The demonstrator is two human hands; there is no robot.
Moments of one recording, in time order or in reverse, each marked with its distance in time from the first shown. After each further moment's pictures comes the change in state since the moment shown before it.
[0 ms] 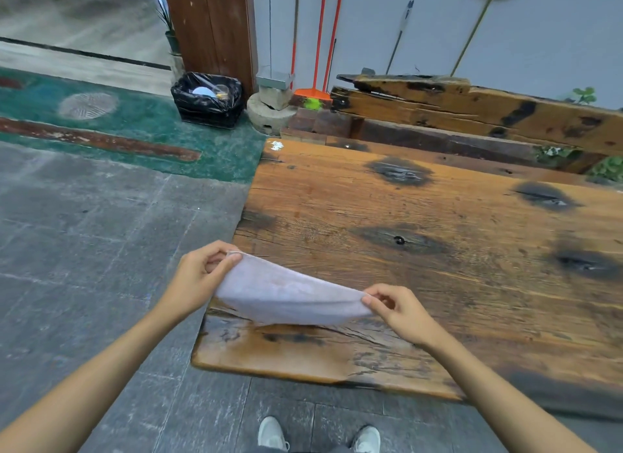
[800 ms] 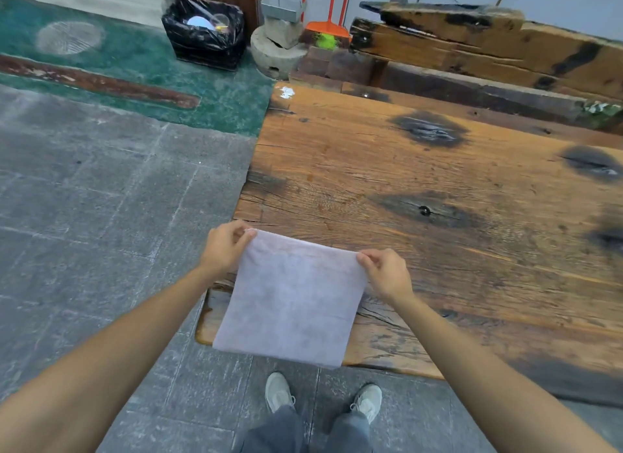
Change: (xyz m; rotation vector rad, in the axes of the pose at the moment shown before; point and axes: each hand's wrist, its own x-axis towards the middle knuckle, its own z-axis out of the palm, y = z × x) left_hand 0.064 -0.117 0.056 0.239 -0.044 -0.304; right_hand 0.097 0.053 0.073 -0.193 0.153 0.377
